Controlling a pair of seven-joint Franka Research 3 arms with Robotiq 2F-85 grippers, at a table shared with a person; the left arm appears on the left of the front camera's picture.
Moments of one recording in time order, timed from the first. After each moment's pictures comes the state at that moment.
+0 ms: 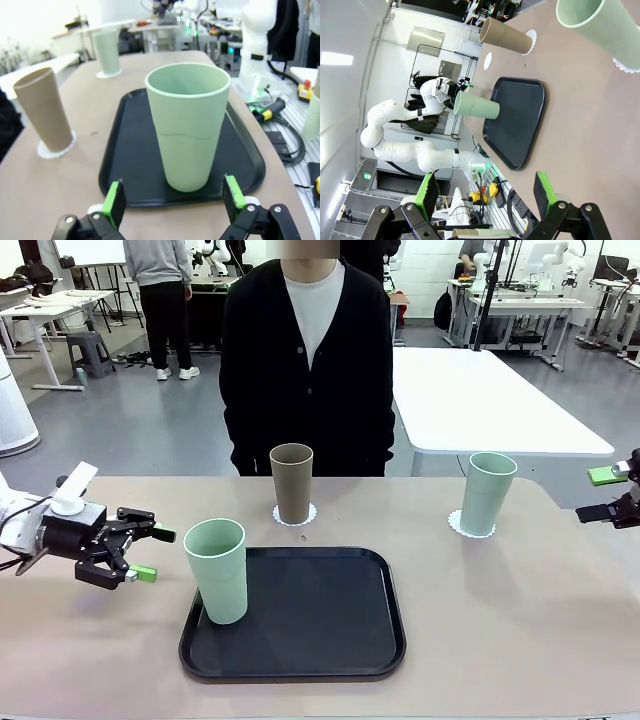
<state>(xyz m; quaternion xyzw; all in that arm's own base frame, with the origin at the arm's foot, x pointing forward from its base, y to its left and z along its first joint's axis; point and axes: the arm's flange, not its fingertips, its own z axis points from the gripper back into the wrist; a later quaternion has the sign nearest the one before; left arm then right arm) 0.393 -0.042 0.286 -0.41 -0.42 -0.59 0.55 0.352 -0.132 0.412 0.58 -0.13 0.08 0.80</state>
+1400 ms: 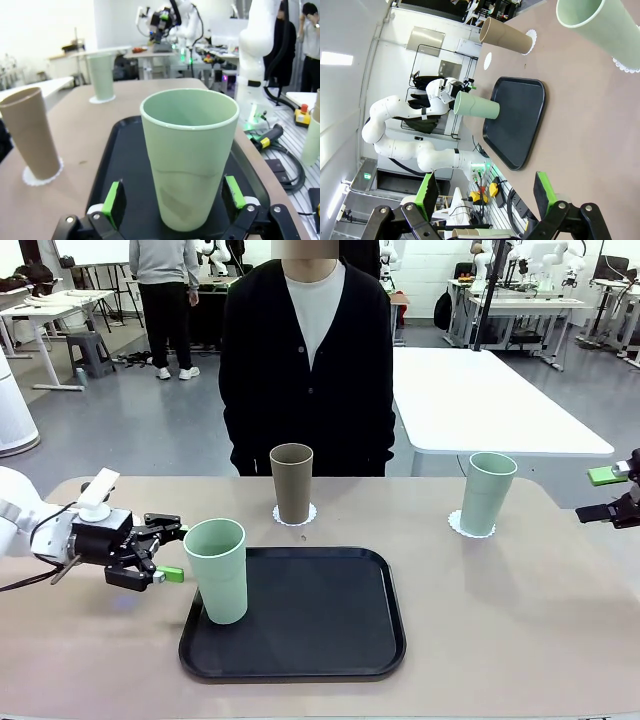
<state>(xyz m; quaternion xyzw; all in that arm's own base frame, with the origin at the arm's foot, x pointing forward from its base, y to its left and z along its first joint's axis) 0.396 -0.082 0.265 -0.47 -0.44 -0.56 0.52 0.352 -0.132 0.412 0.58 -0.13 0.08 0.80</state>
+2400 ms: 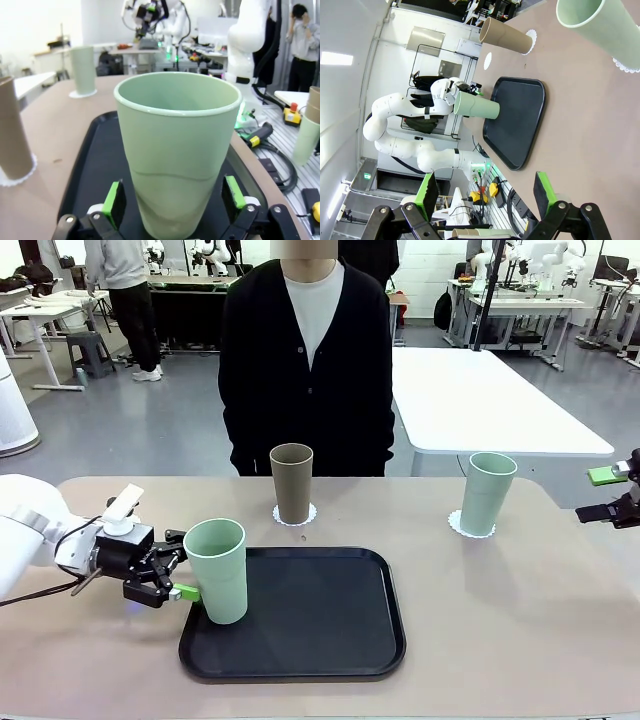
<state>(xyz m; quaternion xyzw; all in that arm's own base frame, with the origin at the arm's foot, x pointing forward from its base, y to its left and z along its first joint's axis) 0.393 -0.110 0.242 -0.49 -0.41 -0.57 0.51 0.352 -0.132 0.412 0.58 -0.13 0.08 0.80</state>
